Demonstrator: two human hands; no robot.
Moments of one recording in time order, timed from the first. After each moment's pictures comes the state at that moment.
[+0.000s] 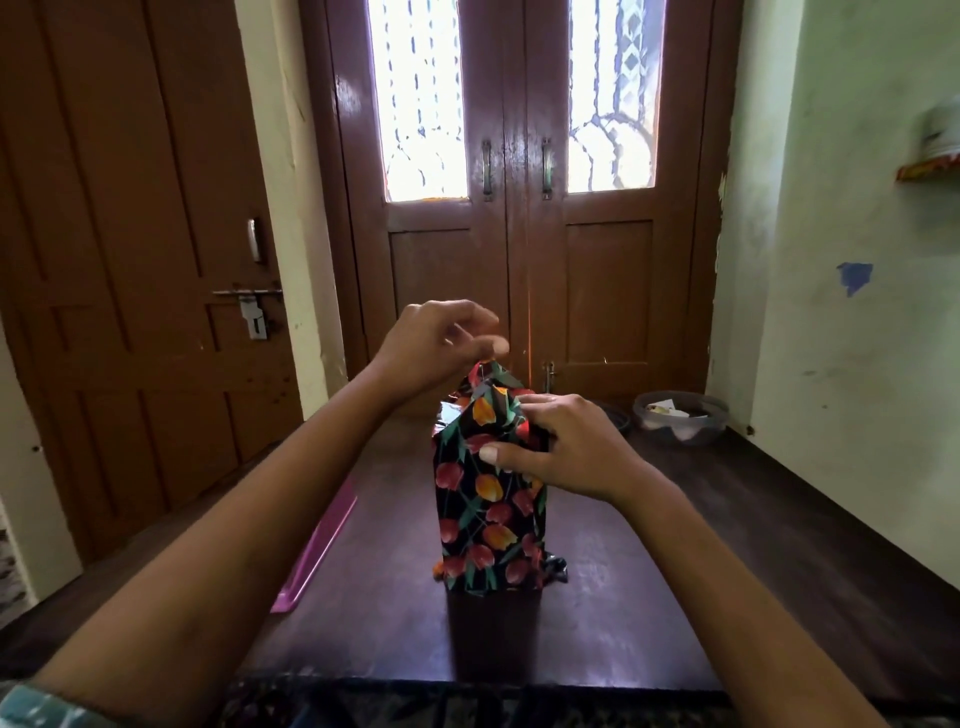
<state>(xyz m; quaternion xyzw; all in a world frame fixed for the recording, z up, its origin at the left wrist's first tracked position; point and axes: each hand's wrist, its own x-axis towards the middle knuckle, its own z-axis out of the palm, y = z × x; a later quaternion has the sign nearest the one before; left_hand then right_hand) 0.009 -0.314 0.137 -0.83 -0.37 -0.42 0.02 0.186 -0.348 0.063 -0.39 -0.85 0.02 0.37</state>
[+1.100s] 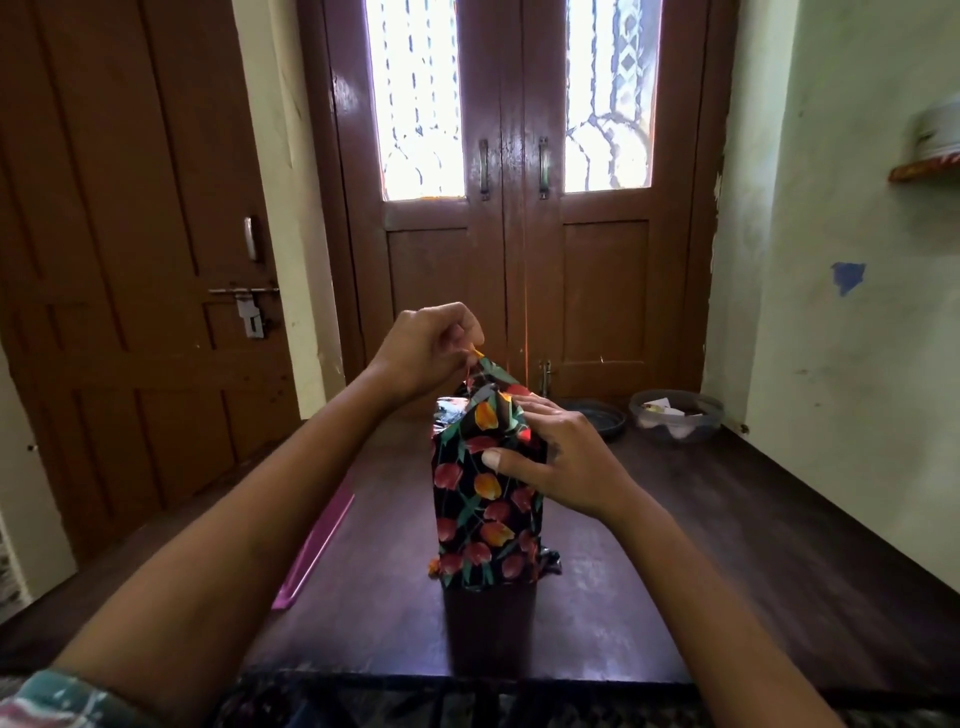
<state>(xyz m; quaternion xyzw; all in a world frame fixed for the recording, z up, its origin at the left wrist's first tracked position) 0.003 -0.301 0.127 -0.82 -0.39 -0.41 0.03 0.184 -0.344 0.041 -0.35 -0.82 0.08 0.44</state>
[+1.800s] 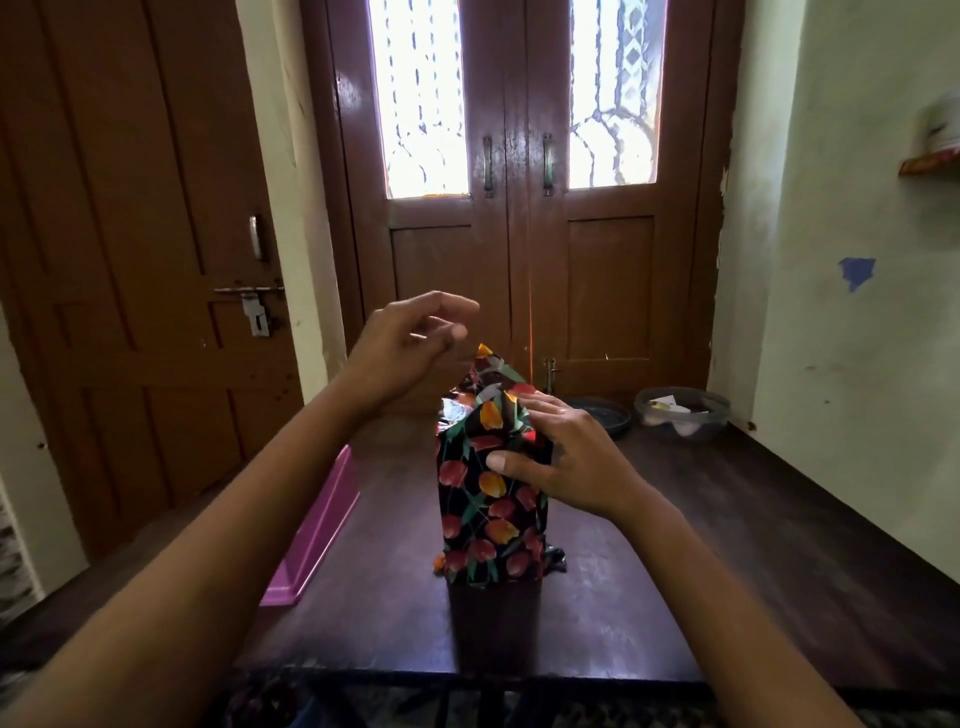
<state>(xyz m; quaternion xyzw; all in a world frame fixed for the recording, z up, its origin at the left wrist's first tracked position) -0.015 -0.325 0.128 -0.82 -0.33 -0.47 -0.01 0.187 -0.345 0.042 -0.35 -0.83 0.04 0.43</state>
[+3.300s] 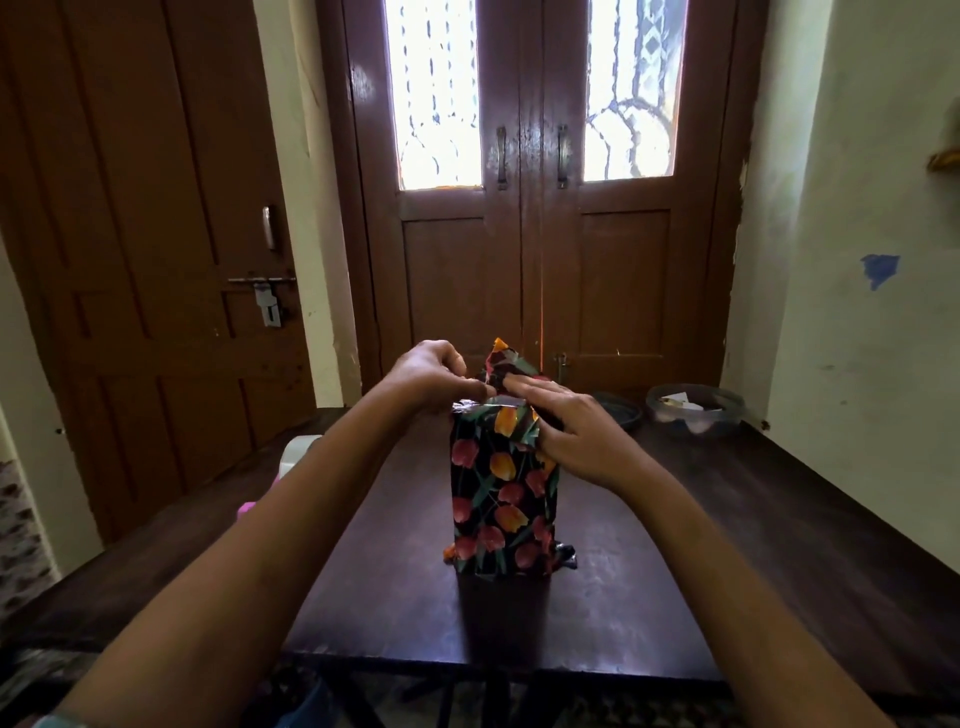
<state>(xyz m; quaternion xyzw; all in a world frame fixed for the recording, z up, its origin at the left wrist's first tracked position) 0.003 -0.320 0.114 -0.70 -0.56 -0.36 -0.25 0.180 -0.345 0.060 -0.42 -0.82 0.10 0.38</state>
